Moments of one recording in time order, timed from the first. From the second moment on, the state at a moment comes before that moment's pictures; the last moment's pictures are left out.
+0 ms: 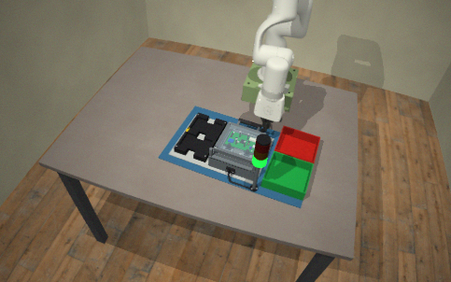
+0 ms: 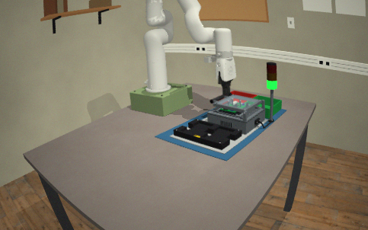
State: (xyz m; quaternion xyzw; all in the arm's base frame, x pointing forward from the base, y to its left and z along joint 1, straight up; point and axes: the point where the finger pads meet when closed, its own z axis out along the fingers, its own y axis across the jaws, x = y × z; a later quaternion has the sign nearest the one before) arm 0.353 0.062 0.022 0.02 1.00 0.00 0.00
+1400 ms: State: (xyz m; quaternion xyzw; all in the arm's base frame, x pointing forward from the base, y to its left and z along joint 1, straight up) arm 0.352 0.062 0.078 0.02 1.00 0.00 0.00
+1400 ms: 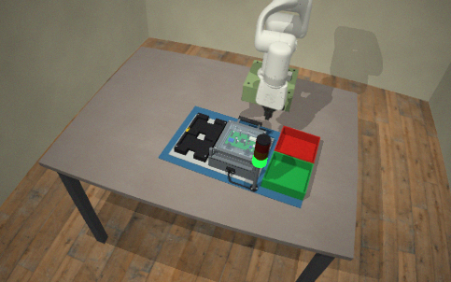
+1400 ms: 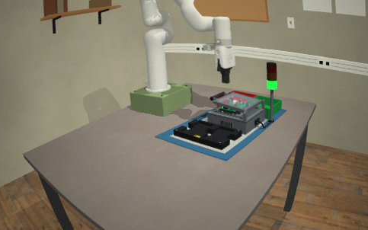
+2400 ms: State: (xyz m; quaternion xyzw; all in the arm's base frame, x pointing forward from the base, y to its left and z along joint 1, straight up) arm 0.351 0.062 0.081 -0.10 0.99 0.00 0.00
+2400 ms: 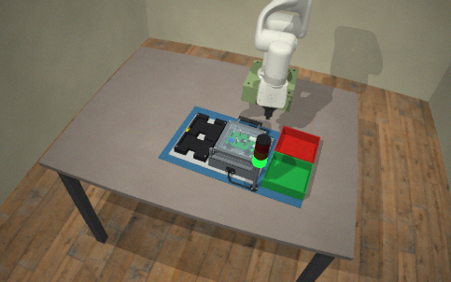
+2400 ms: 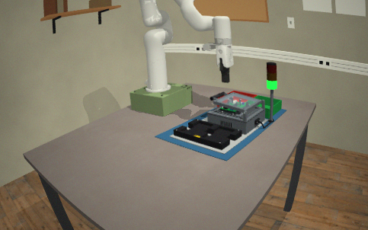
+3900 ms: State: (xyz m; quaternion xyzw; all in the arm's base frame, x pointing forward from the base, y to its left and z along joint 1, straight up) arm 0.351 0.062 0.081 -0.67 0.74 0.00 0.00
